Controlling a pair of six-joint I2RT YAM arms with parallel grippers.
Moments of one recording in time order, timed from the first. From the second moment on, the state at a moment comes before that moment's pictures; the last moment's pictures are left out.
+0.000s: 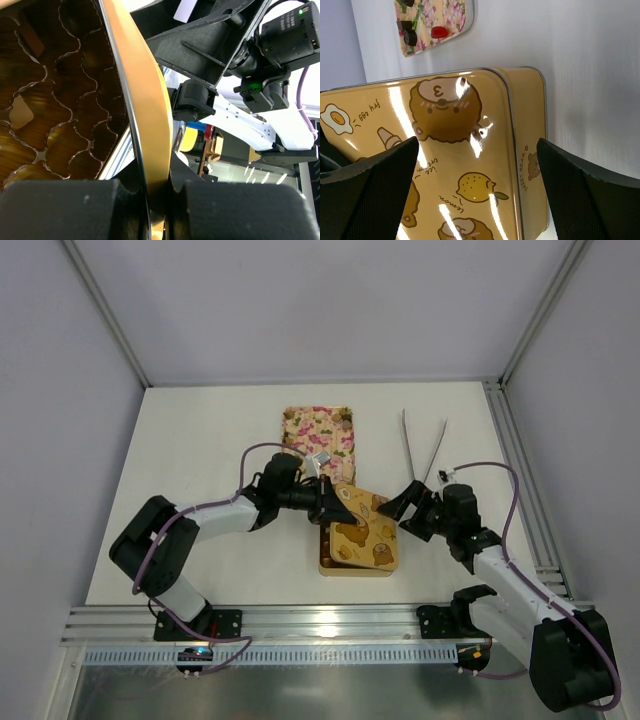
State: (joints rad) left arm -0.68 1.60 0.78 0.38 0.82 -1.09; right arm 0.24 0.91 0.34 -0.03 -0.35 0.85
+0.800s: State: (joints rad) left arm -0.66 1.61 0.75 0.38 0.82 -1.07; right arm 0.24 0.94 0.23 0.20 -0.46 0.98
